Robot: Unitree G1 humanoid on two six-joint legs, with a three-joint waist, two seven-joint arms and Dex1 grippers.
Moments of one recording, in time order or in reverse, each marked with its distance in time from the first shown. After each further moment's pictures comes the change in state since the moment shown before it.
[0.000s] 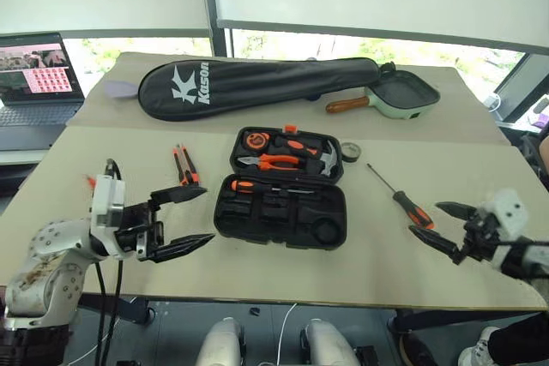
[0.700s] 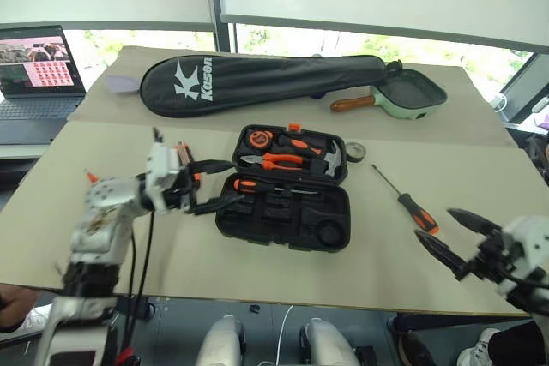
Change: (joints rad) left arm -0.268 -0.059 -0.119 0.295 0.173 -0.166 -0.093; right arm 0.397 0.279 -0.288 -0.218 0.109 -0.268 -0.045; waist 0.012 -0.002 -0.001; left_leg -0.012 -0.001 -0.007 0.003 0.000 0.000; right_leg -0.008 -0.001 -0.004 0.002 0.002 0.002
